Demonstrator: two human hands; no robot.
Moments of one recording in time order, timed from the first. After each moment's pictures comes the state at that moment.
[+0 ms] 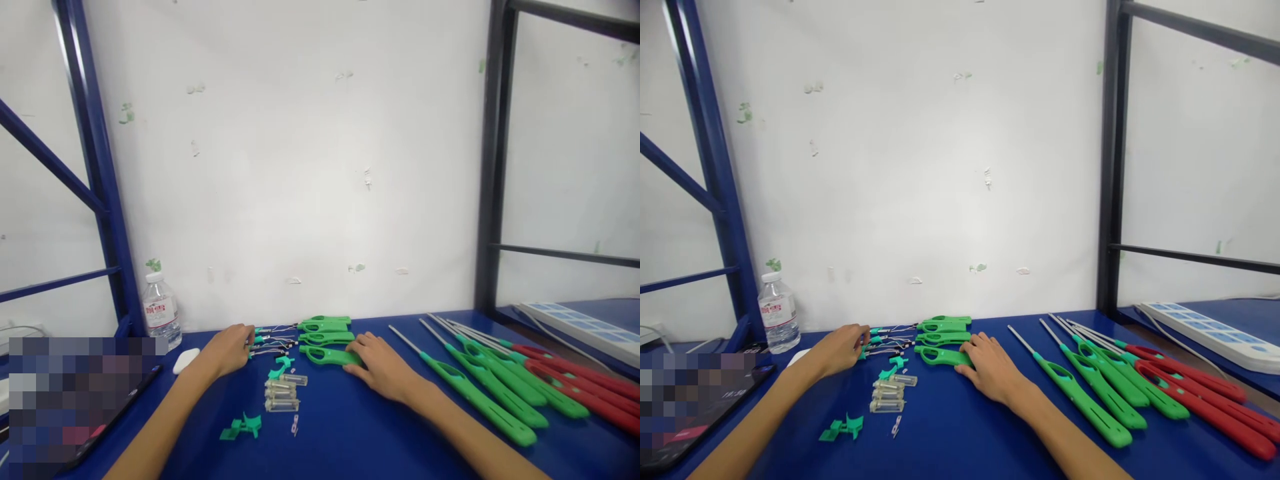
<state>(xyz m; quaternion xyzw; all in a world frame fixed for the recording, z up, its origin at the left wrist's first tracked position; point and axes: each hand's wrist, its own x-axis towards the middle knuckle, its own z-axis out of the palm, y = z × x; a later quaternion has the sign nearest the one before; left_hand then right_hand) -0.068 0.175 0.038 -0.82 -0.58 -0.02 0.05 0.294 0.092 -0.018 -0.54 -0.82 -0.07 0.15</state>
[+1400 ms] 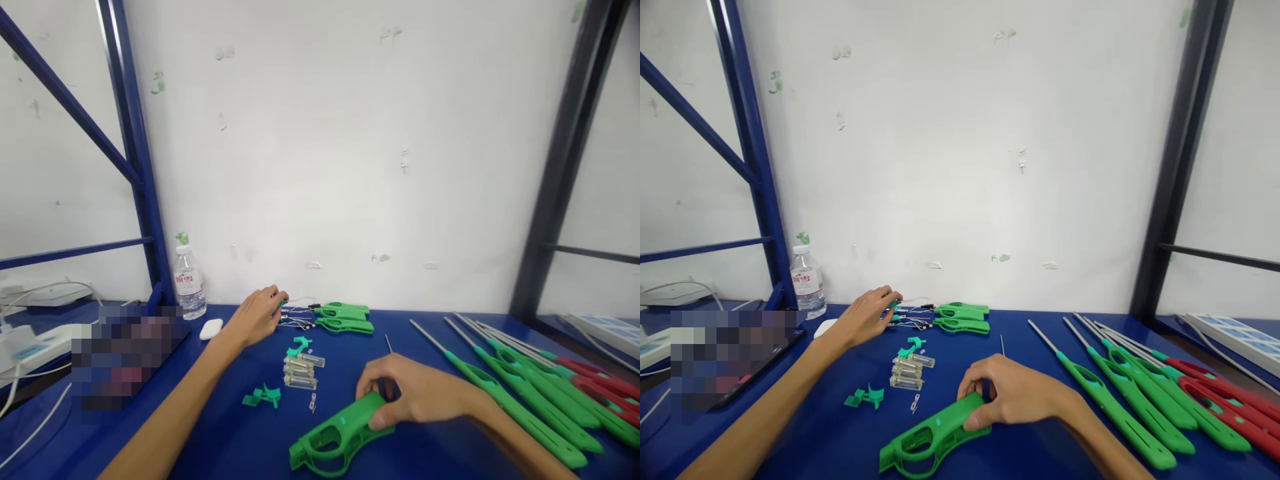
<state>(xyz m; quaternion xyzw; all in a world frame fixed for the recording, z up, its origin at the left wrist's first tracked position) -0.058 0.168 0.040 -0.85 -0.46 -0.16 0.19 0.281 0.051 0.025 -0.42 -0.83 0.33 0.13</state>
